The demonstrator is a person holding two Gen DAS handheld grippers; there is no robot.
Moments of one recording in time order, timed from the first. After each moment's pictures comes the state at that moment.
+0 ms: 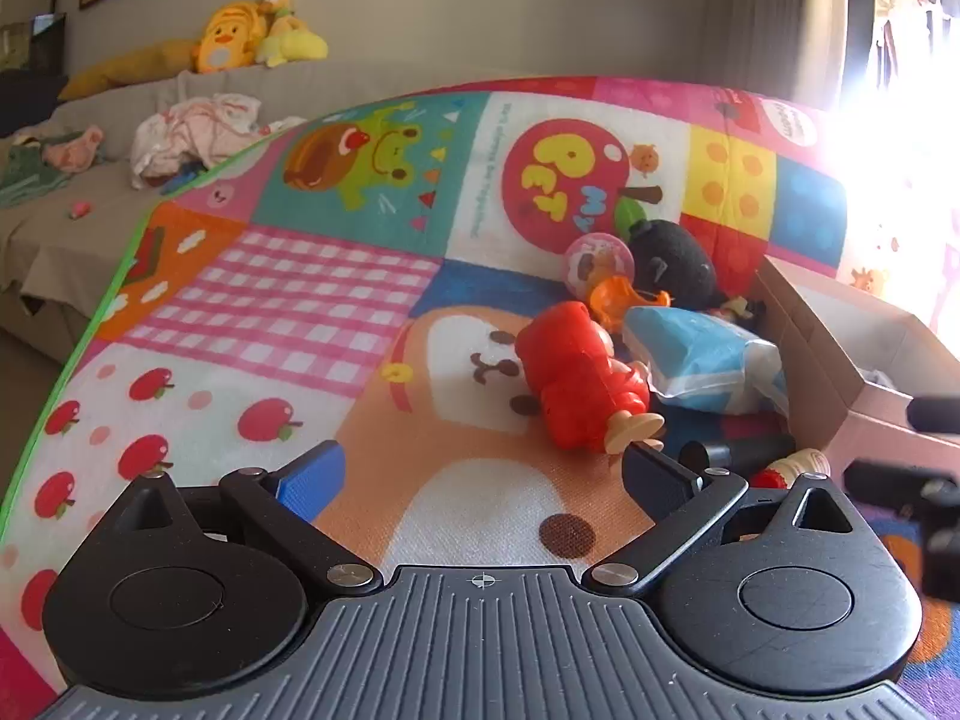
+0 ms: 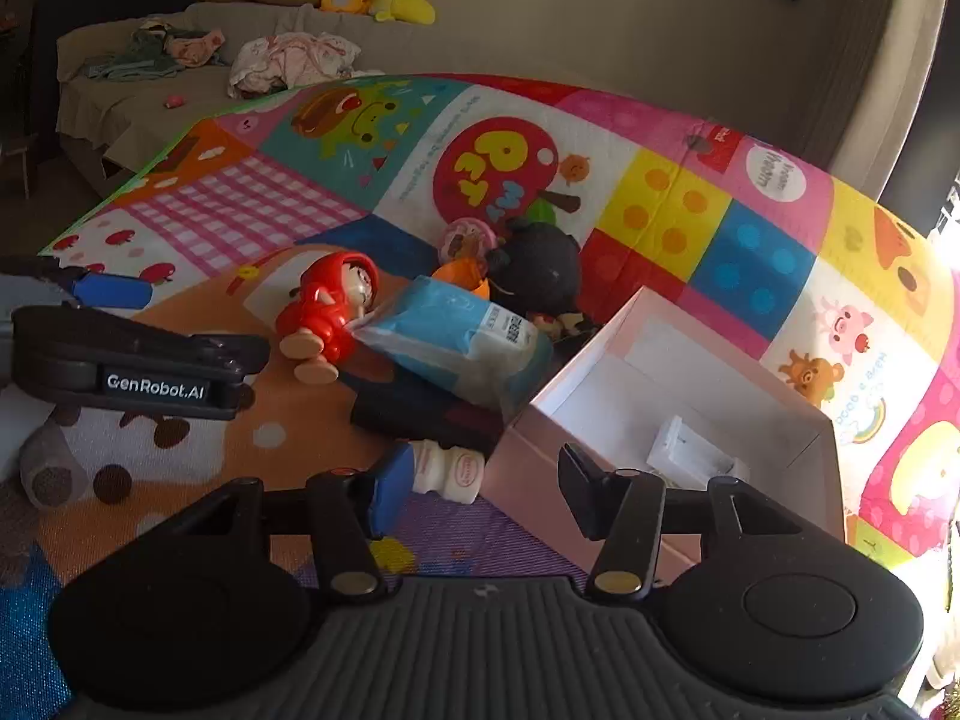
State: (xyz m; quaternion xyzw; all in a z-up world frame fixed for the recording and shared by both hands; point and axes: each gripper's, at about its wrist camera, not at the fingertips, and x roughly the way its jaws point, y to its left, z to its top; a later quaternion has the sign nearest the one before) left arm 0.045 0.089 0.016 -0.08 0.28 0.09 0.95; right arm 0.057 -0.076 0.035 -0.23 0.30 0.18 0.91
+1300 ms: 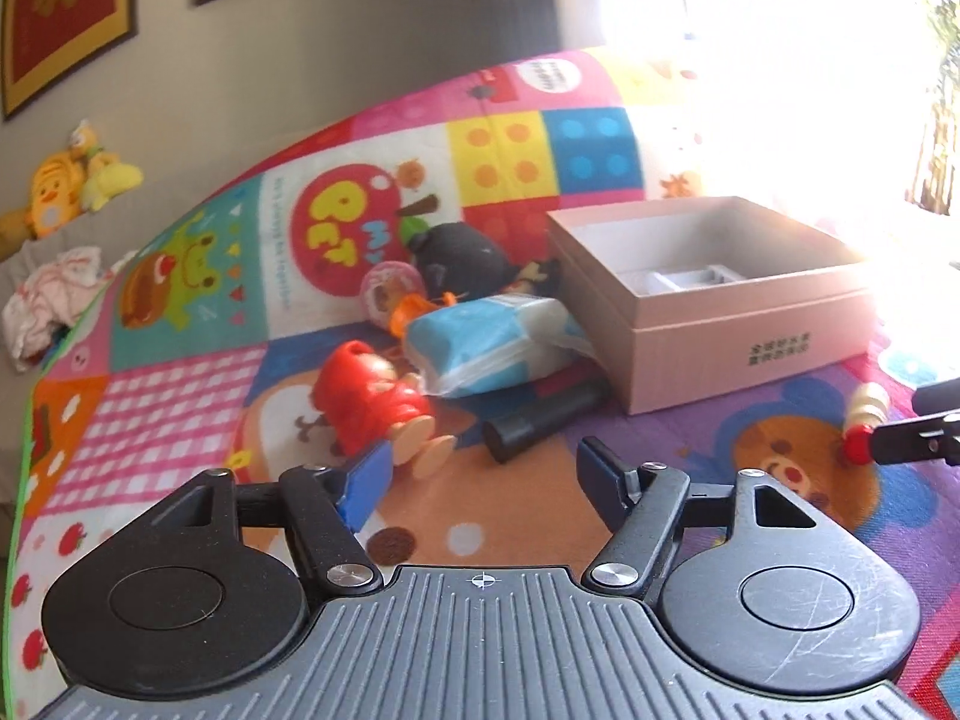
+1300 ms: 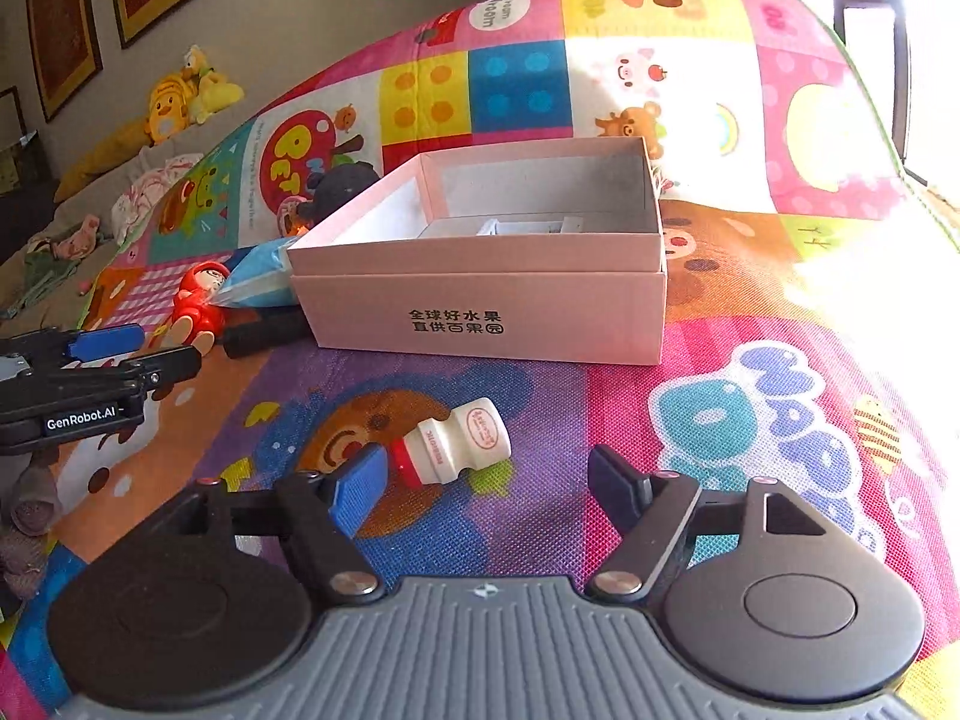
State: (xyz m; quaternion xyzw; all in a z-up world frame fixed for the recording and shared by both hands) left arm 0.036 0.010 0.026 0.10 0.26 -0.07 0.96; right arm 0.011 -0.240 0.010 0.05 0.33 0.12 0.93
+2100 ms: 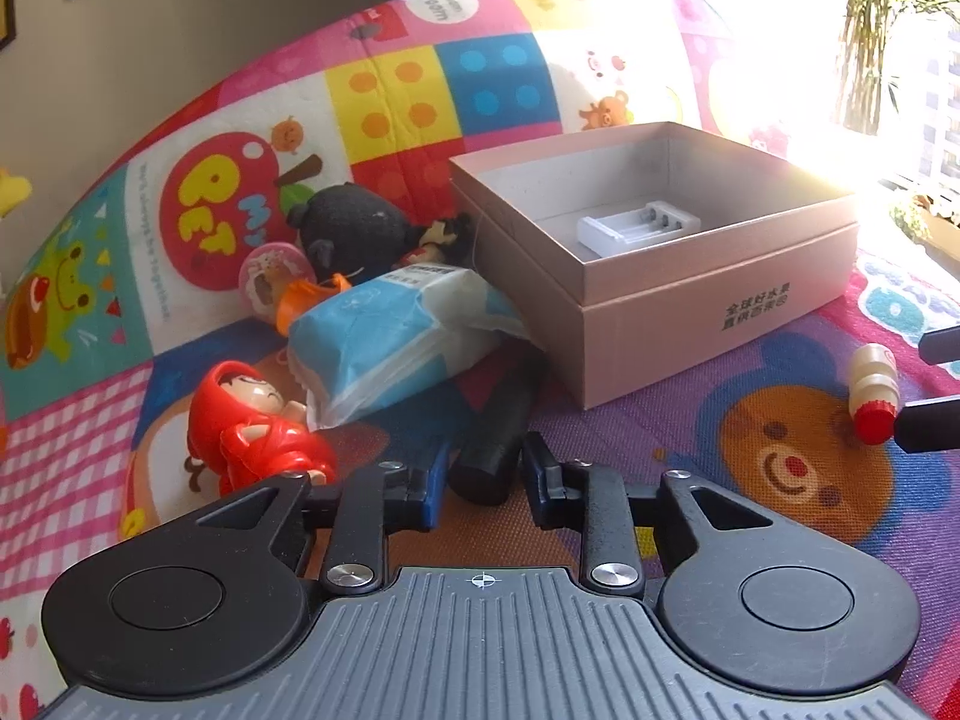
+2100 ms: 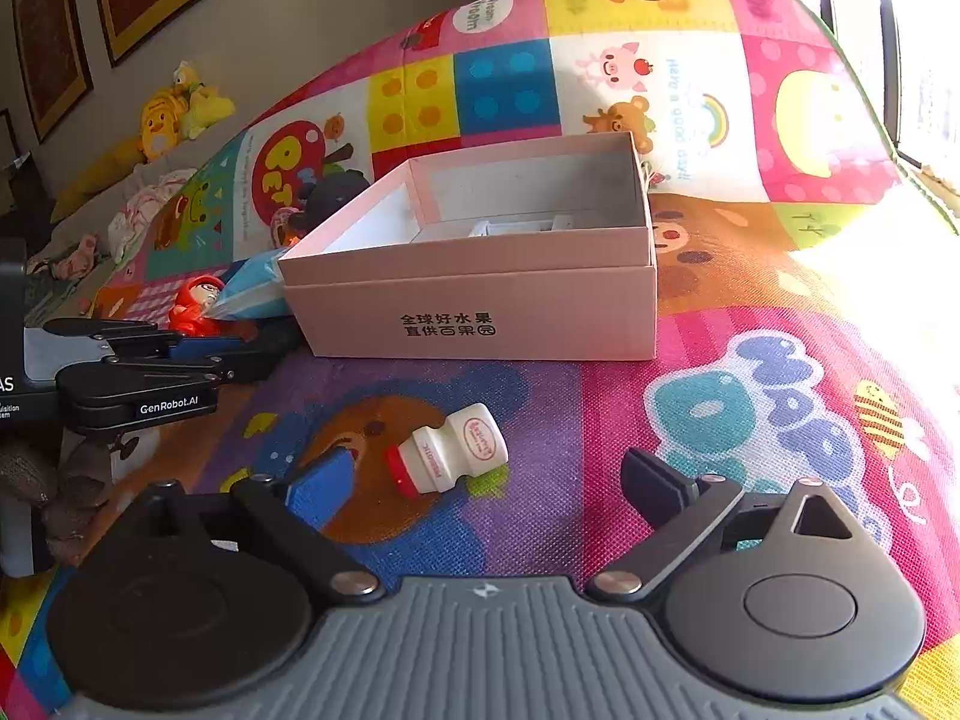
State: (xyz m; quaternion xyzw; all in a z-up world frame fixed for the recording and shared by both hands) left arm 0.084 -0.005 0.007 0.13 0.31 -0.15 0.93; right arm 0.013 -0.243 0.007 0.07 0.34 0.11 0.93
